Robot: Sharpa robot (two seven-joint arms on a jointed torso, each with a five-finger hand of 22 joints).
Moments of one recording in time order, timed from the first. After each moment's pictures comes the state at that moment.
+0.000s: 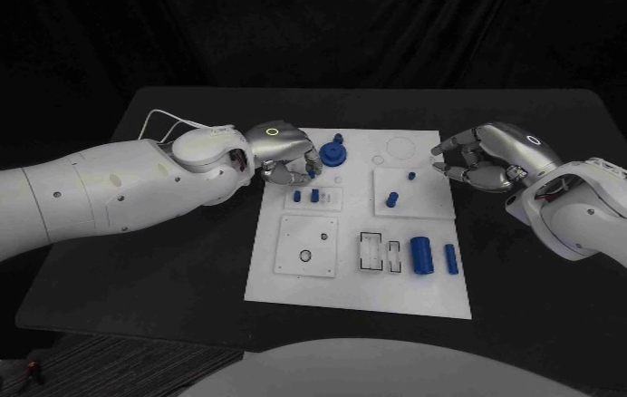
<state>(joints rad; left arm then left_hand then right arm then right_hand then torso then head) 1.30 -0.74 -0.21 1.40 -1.69 -0.31 0.23 1.51 -0.09 0.29 0.11 0.20 1.05 0.07 0.11 0.34 1.06 0.02 0.24 0.27 1.45 -0.05 1.40 1.25 0.05 1.47 0.07 1.41 1.31 1.29 -1.10 -0.25 1.68 -1.43 -0.62 0.02 1.36 -0.05 0.21 0.17 0.38 0.96 0.10 0.13 0.08 1.46 0.01 1.27 1.31 1.46 -0.06 1.33 1.18 0.06 1.47 0.05 1.31 1.31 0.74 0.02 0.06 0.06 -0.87</state>
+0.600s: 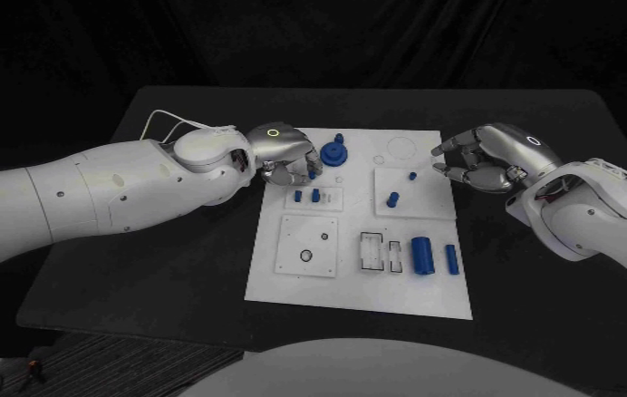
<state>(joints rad) 1.30 -0.74 -0.21 1.39 -1.69 -0.29 0.21 1.50 -0.10 0.30 0.12 0.17 1.01 0.06 0.08 0.32 1.03 0.02 0.20 0.25 1.43 -0.05 1.39 1.23 0.05 1.46 0.07 1.39 1.31 1.29 -1.10 -0.25 1.68 -1.43 -0.61 0.02 1.36 -0.05 0.21 0.17 0.38 0.96 0.10 0.13 0.08 1.46 0.01 1.27 1.31 1.46 -0.06 1.33 1.18 0.06 1.47 0.05 1.31 1.31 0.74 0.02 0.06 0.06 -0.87</state>
